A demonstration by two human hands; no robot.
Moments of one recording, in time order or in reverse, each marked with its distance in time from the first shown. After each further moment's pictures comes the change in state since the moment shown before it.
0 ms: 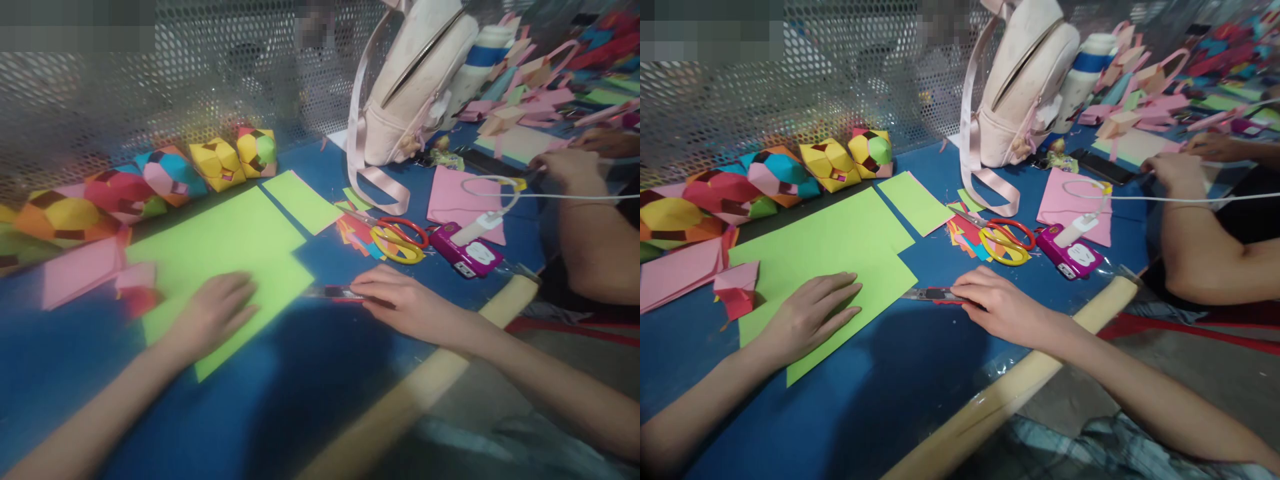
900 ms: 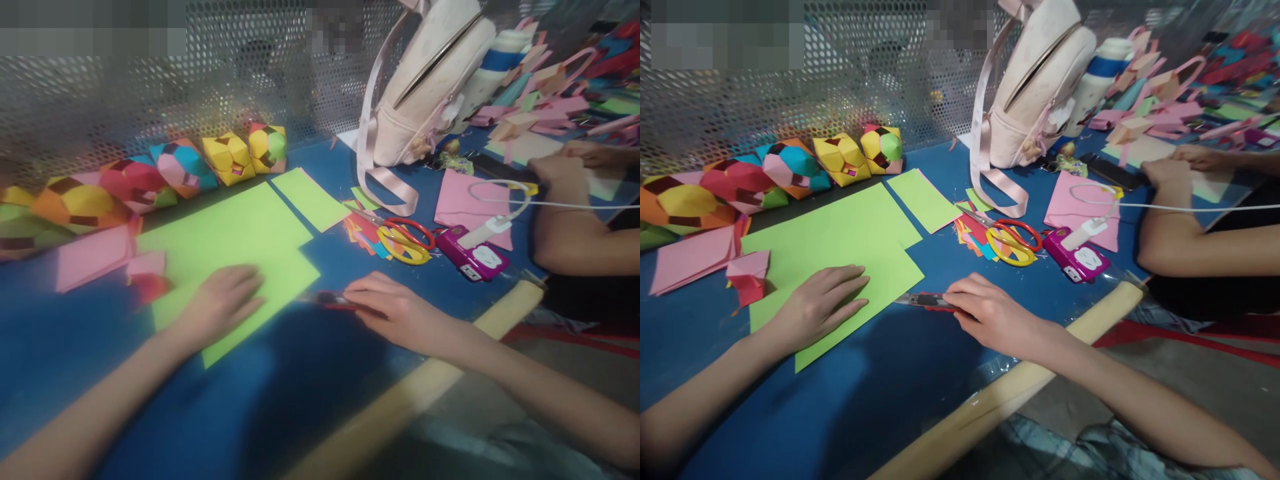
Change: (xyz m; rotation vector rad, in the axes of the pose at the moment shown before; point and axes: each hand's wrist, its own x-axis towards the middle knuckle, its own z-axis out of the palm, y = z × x) left_hand -0.001 0.001 -0.001 -0.035 -0.047 -0.056; right_hand 0.005 -0.016 0.013 0.033 -0.037 -0.027
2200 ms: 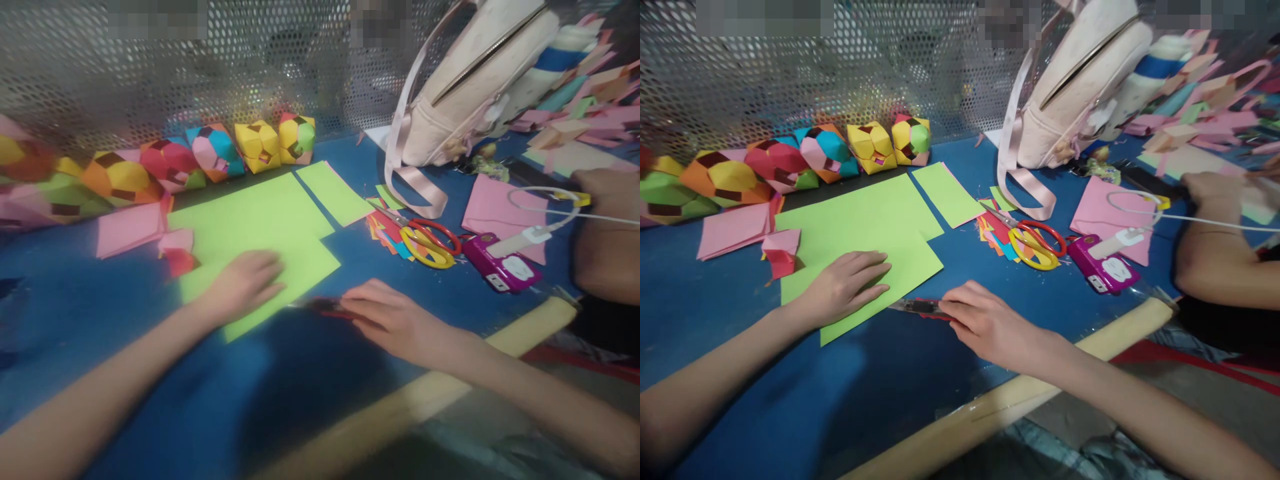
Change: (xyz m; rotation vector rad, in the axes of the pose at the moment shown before) left_hand 0.004 0.006 0.000 0.021 -0.006 -0.010; right_hand 0.013 -0.019 0.015 0.017 -0.114 -0.047
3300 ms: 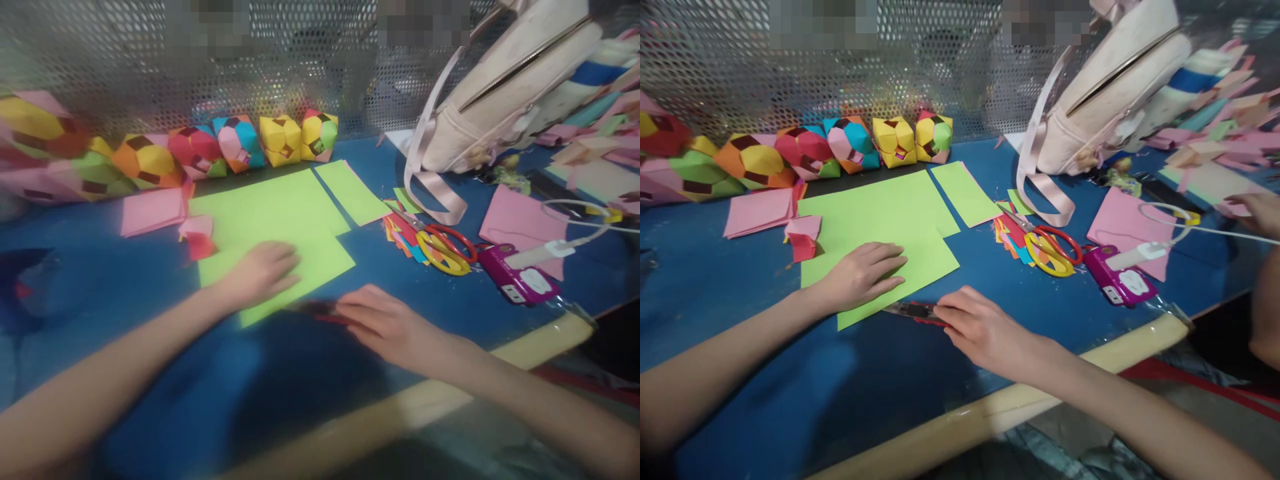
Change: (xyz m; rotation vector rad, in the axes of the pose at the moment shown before) left_hand 0.002 0.003 0.001 0.001 0.017 0.008; right_hand 0.013 -0.014 0.012 0.003 -0.040 -0.074
